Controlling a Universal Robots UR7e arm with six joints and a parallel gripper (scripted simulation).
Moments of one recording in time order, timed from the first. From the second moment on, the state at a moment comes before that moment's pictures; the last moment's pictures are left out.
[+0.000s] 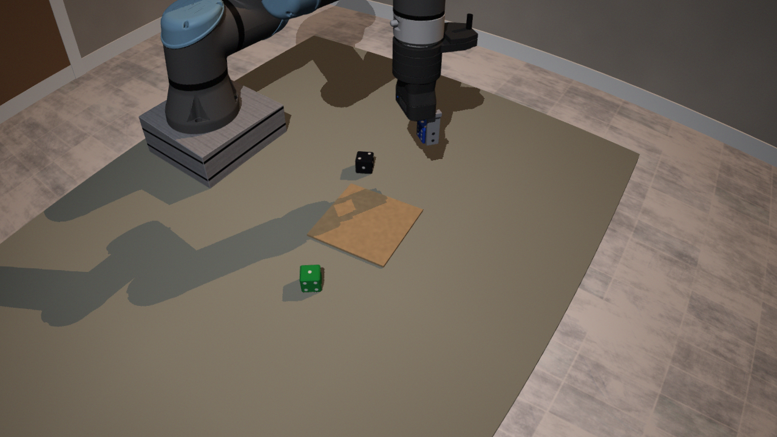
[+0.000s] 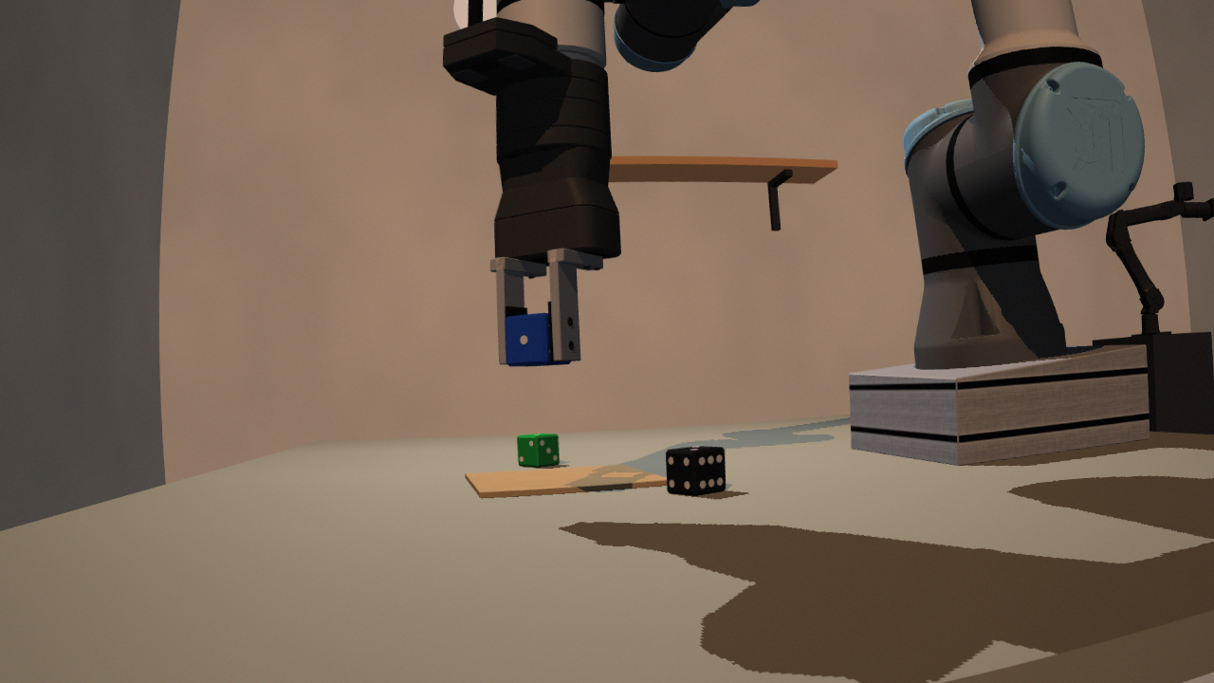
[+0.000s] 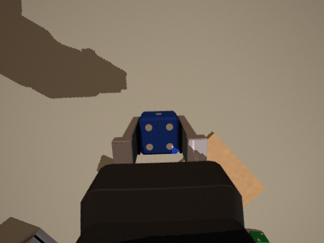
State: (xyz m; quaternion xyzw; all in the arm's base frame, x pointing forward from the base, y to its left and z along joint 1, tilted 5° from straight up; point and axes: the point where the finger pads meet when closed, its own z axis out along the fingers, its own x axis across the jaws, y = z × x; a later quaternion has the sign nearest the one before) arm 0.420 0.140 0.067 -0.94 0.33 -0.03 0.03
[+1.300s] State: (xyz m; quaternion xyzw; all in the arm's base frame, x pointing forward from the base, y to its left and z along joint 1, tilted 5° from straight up) arm 0.415 0.139 0.062 -0.99 0.11 -0.04 0.04
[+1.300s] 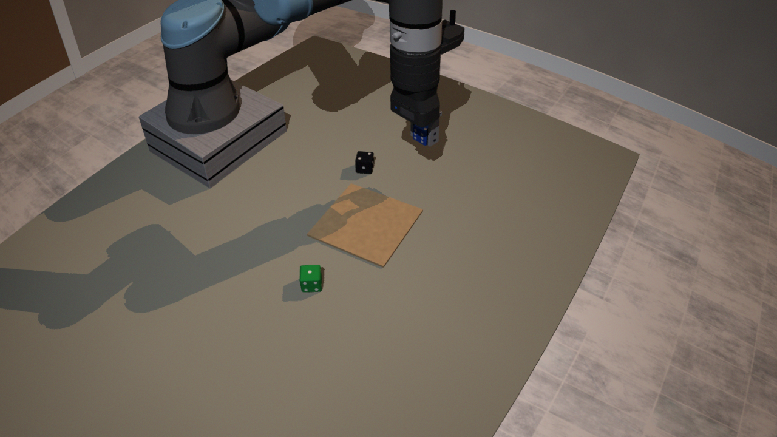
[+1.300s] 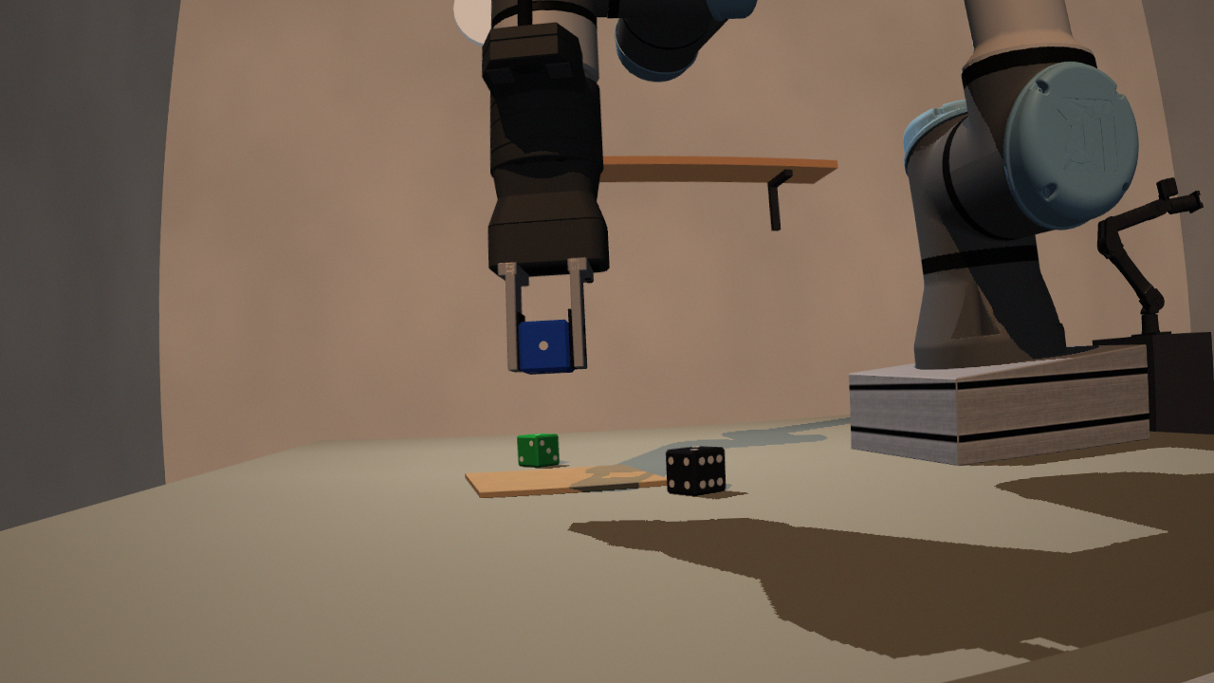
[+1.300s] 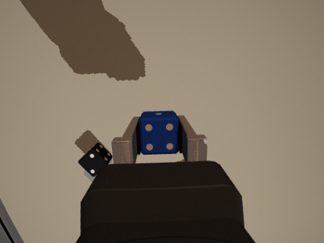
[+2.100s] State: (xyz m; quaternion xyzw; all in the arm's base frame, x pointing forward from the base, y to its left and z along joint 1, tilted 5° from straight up) arm 0.413 0.137 0.060 -0.93 0.09 -0.07 0.36
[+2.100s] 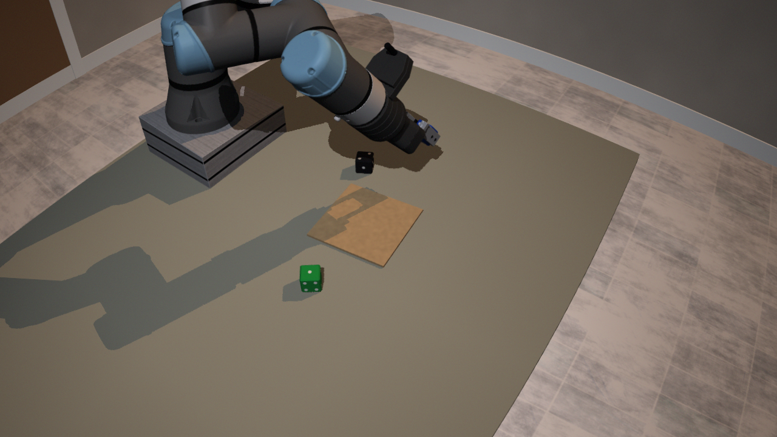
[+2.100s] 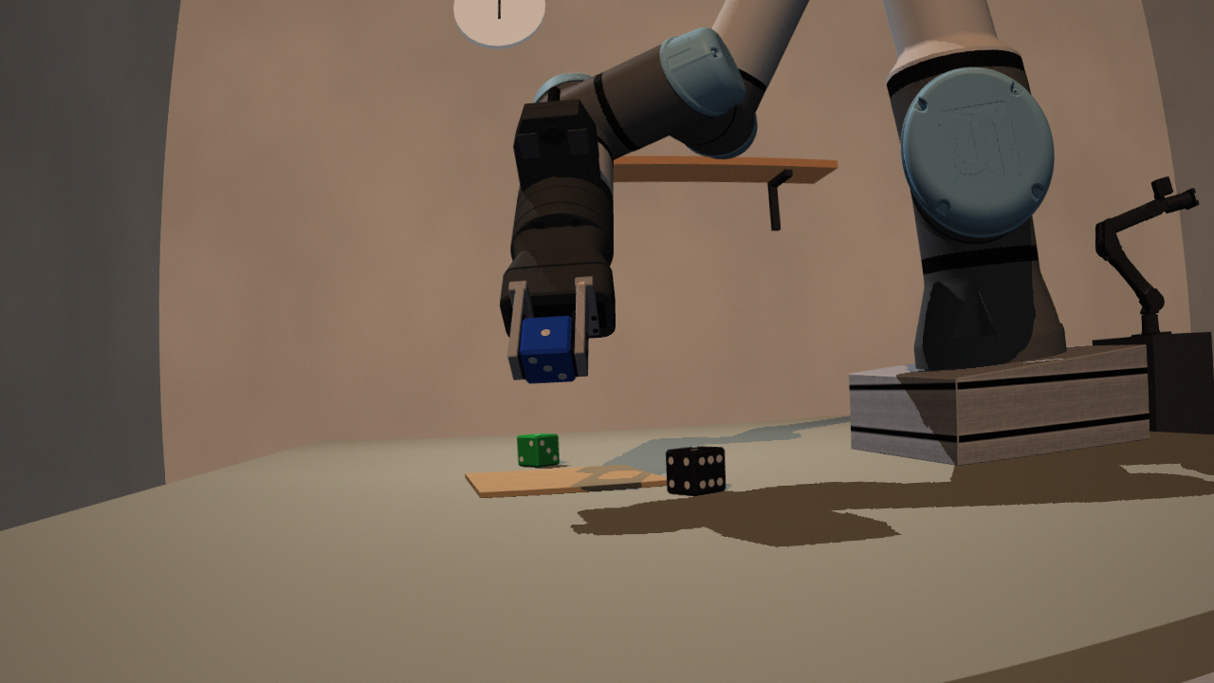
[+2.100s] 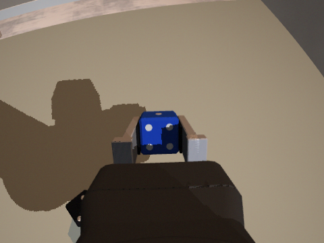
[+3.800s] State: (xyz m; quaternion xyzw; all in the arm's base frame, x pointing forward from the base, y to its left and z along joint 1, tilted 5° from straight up) arm 0.419 0.136 0.009 -0.84 0.07 -0.09 0.53
